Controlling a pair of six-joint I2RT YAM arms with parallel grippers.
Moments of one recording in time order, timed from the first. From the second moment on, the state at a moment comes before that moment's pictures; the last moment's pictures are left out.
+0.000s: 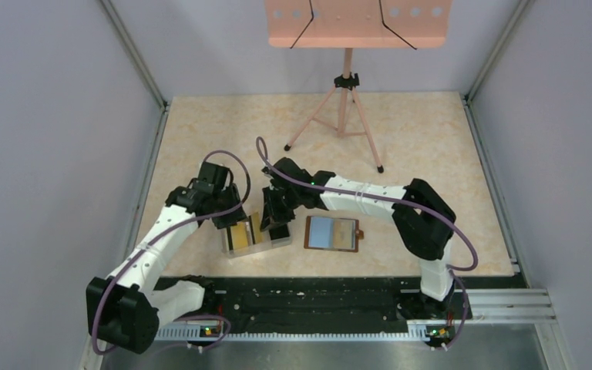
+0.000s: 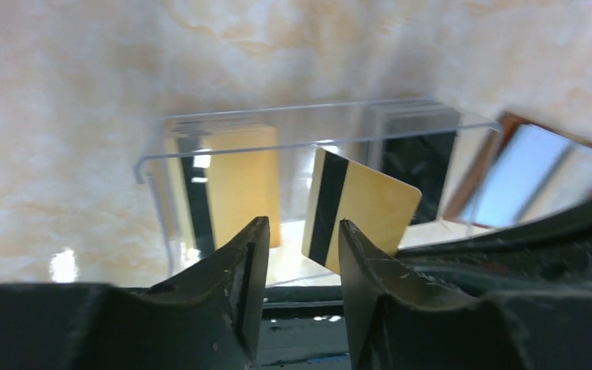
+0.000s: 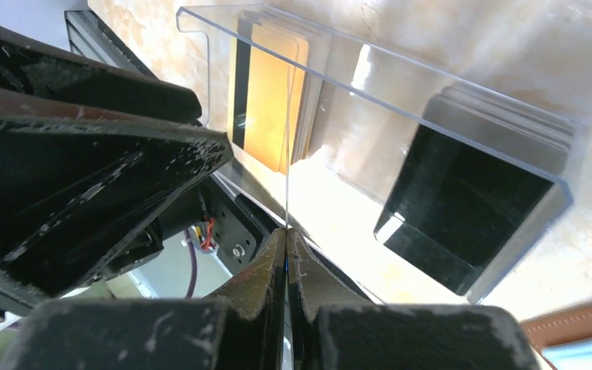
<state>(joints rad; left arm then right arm) -0.29 1.12 0.85 -0.85 0.00 -0.61 0.99 1.95 1.45 -0.35 -0.38 0.79</state>
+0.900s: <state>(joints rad) -0.14 0.87 0.47 -0.33 0.61 -0.76 0.89 1.68 1.20 -0.22 -0.48 0.84</state>
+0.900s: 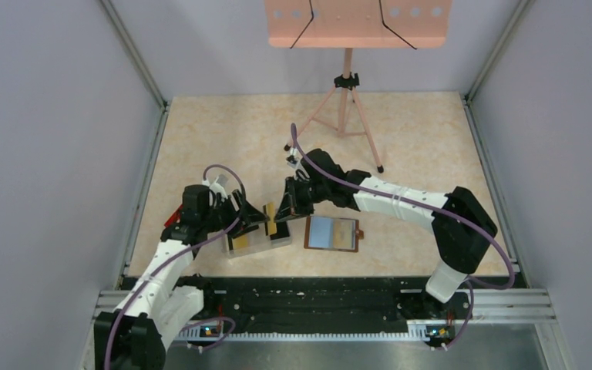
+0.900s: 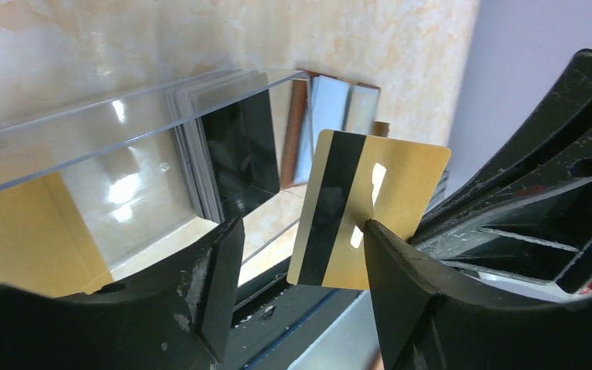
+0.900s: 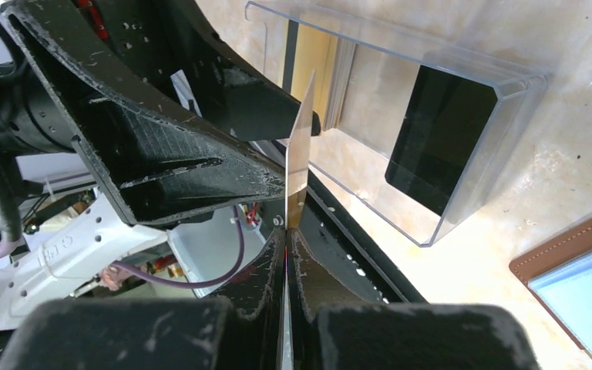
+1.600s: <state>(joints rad) -0.07 0.79 0.40 -0.20 0.80 -0.85 0.84 1.68 1.10 -0.10 -0.53 0.89</state>
